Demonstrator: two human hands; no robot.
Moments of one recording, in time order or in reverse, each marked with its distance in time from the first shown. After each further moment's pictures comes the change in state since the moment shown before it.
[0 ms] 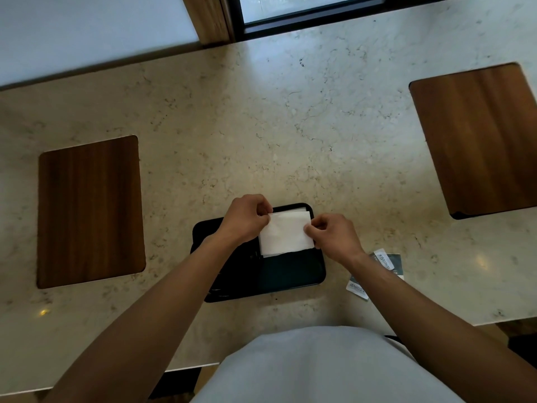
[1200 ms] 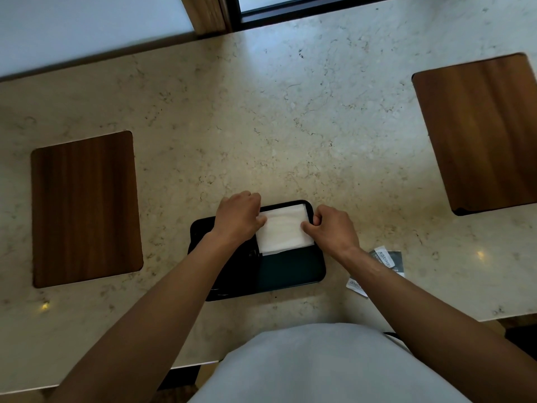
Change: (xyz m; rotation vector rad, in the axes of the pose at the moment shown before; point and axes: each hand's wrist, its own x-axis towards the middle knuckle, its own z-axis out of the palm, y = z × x) left_hand 0.006 -0.004 0.001 0.551 0.042 0.138; right_hand 0.011 -0.002 0.006 -0.245 0.064 -0.013
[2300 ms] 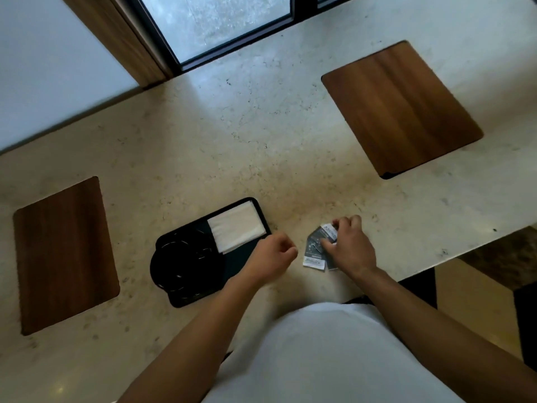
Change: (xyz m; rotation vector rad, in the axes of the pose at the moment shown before) left_hand -0.080 0.151 0.059 -0.562 -0.251 0.011; right_hand -0.076 0.148 -0.025 -0.069 0.238 0.111
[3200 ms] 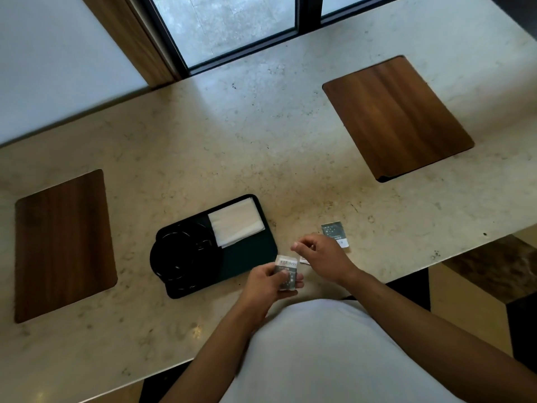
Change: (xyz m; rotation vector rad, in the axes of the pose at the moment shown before) left_hand -0.059 -0.029 0.042 -0.899 -0.010 -0.261; right_hand -0.033 -0.032 -0.004 0.430 -0.291 -0.265
